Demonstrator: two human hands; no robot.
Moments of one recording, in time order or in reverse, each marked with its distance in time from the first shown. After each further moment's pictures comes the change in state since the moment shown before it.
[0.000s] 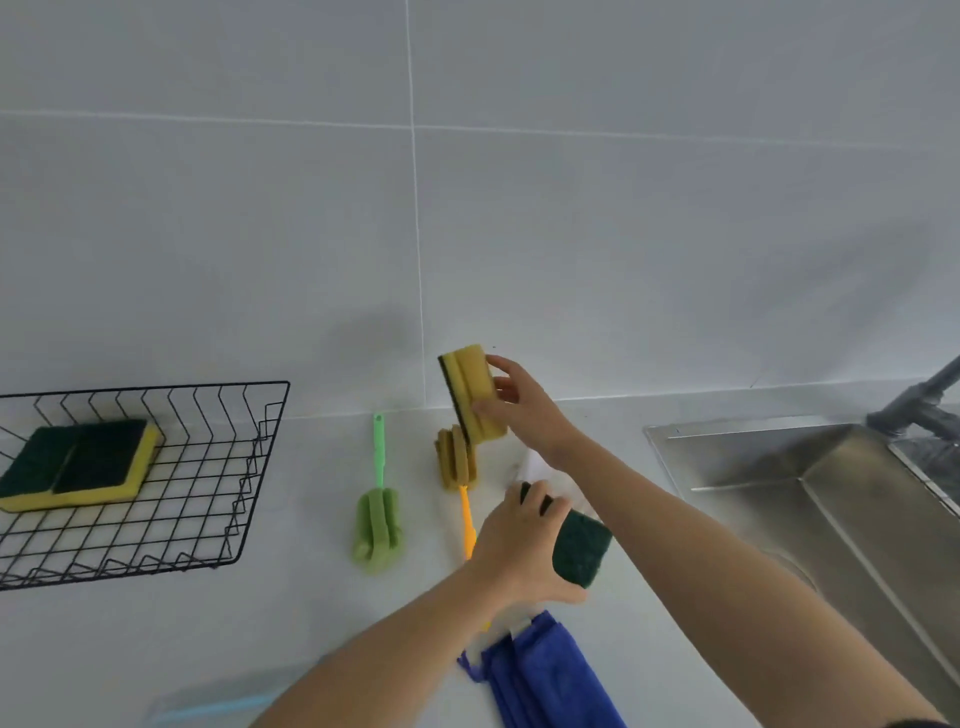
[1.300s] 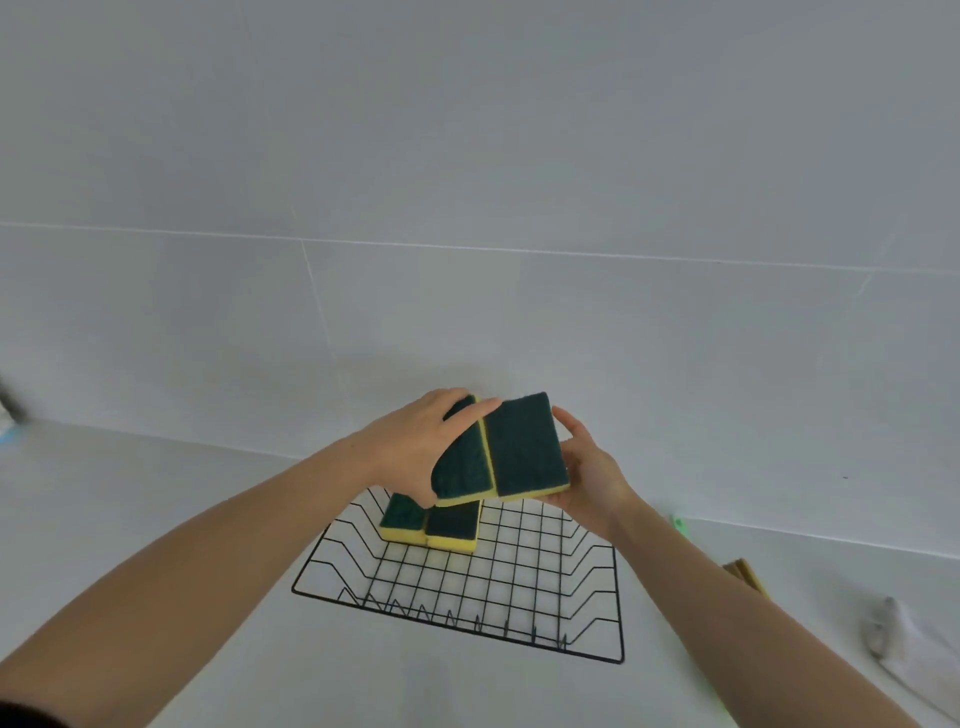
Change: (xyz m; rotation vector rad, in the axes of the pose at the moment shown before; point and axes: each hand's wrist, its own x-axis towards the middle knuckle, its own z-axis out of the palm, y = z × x) left_hand -0.235 -0.342 -0.285 0.429 0.114 -0.166; right_hand 0.082 -0.116 0.311 0.669 -0.248 0.200
